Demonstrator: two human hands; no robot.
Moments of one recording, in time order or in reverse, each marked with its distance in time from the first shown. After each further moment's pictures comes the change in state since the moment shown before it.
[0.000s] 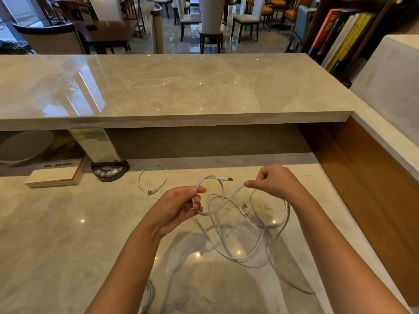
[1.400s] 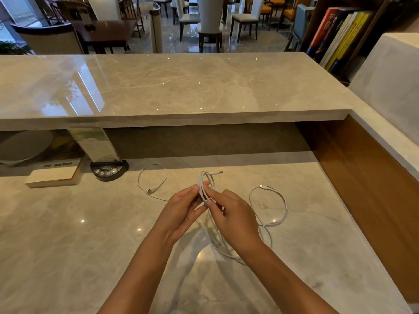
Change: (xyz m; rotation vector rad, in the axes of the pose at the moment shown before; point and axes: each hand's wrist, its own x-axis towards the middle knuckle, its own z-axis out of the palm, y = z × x) left_hand 0.006 -0.020 0.016 -0.236 0.068 0.078; right_hand -0.066 -0.041 0.096 0.190 0.310 -0.431
